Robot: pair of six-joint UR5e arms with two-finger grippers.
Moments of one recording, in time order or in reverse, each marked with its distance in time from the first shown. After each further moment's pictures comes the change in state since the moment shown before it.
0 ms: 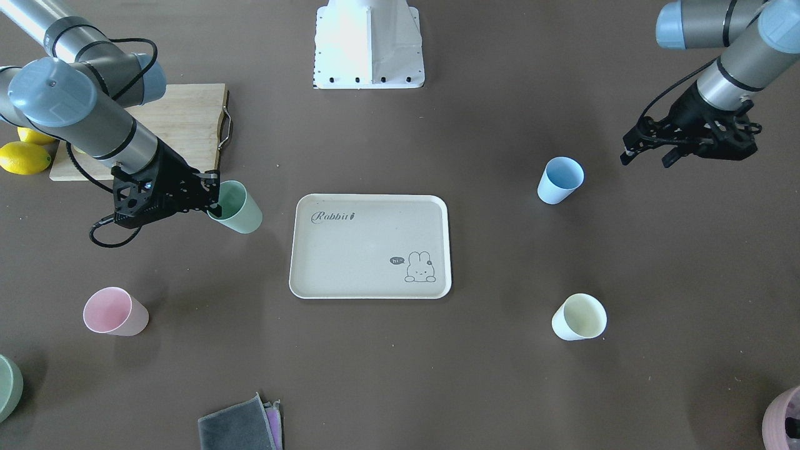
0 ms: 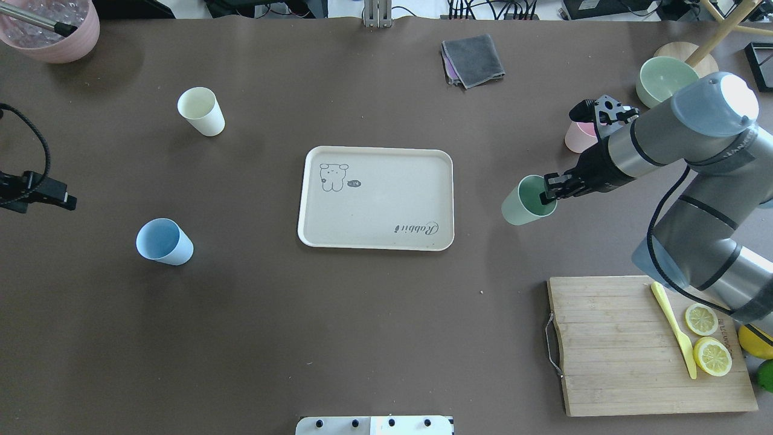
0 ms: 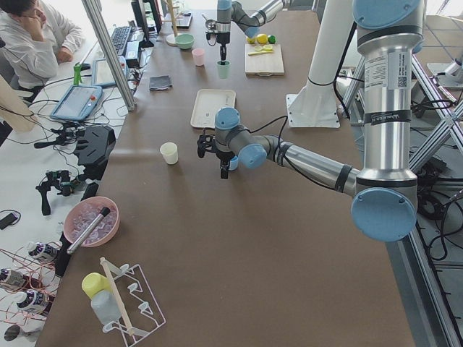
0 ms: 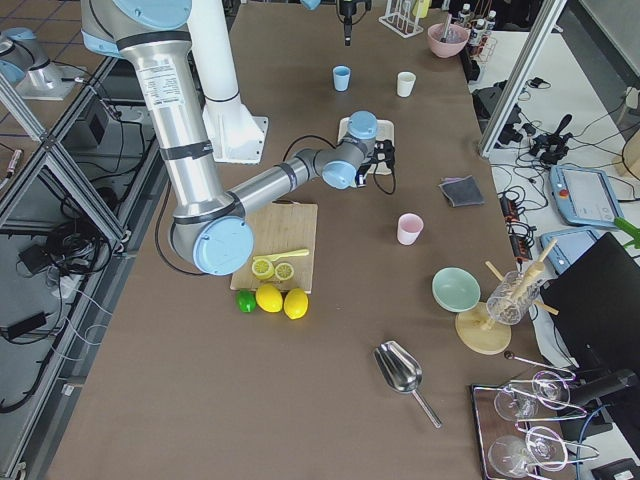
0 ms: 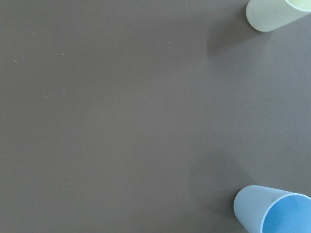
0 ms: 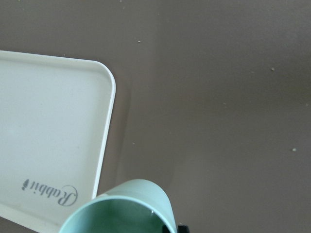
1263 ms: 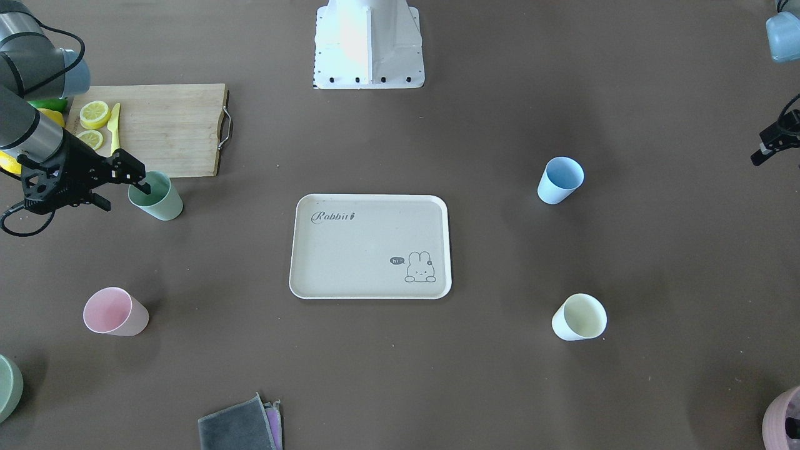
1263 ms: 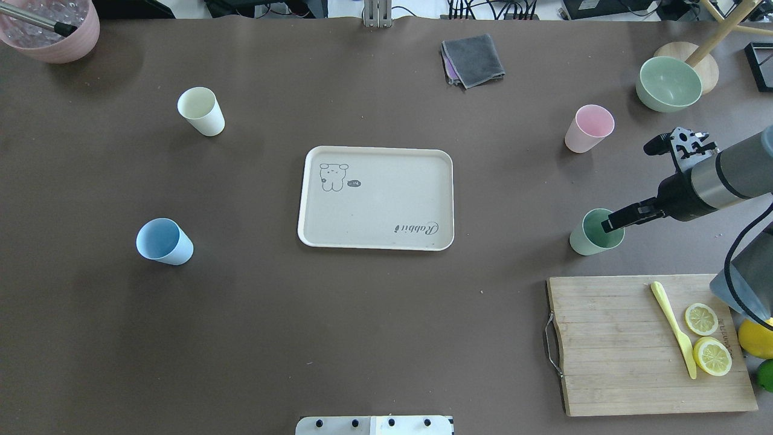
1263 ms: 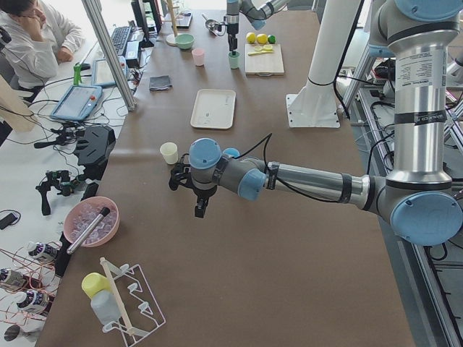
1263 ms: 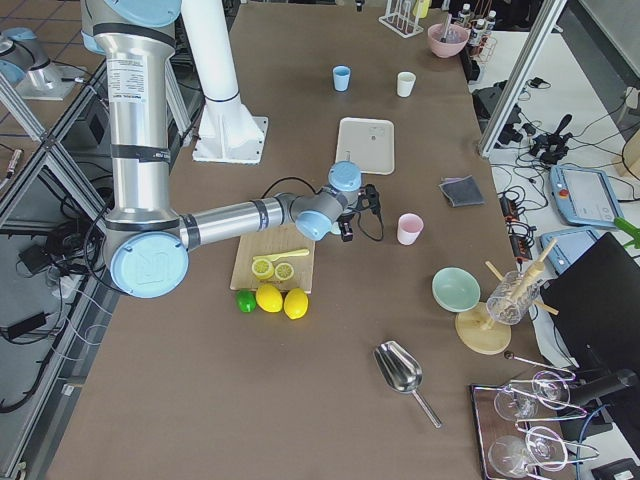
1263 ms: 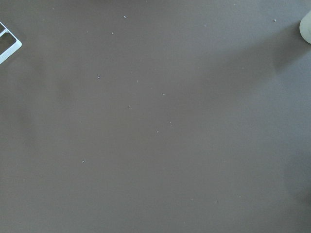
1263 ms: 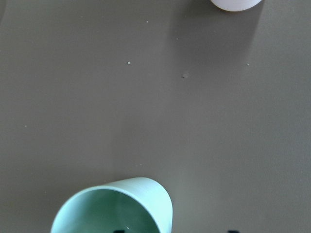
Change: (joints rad) left arm -0.462 0.019 0.162 0.142 -0.217 0.645; right arm 0.102 -0.329 0.015 0.169 0.089 -0.291
